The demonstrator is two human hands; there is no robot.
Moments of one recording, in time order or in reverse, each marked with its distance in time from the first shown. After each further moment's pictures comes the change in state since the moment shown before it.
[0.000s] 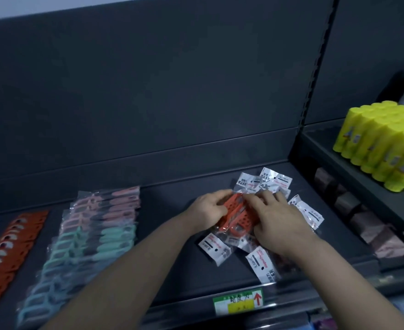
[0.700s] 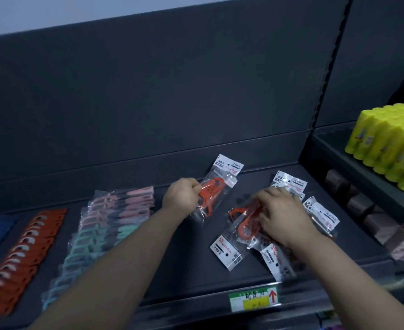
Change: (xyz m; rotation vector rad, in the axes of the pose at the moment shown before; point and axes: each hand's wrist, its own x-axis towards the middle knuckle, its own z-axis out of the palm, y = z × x) left_hand -0.016 -0.014 -0.065 0.340 0.469 -0.136; right_hand 0.007 -0.017 -0.003 0.098 0.113 0.008
